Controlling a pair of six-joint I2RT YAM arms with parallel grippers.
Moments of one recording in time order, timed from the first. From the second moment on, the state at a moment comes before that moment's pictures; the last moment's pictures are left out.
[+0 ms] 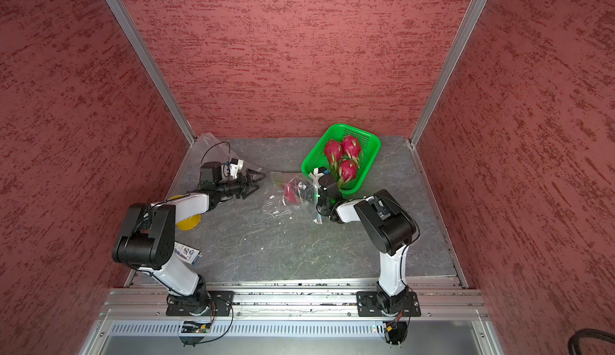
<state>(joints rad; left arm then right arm) -0.07 1.66 0.81 0.26 0.87 -0.80 0.52 1.91 0.85 0.66 -0.35 0.93</state>
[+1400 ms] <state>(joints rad) -0.21 1.78 0.78 0.14 0.79 -0.66 0.43 1.64 0.67 0.66 -0.50 0.87</state>
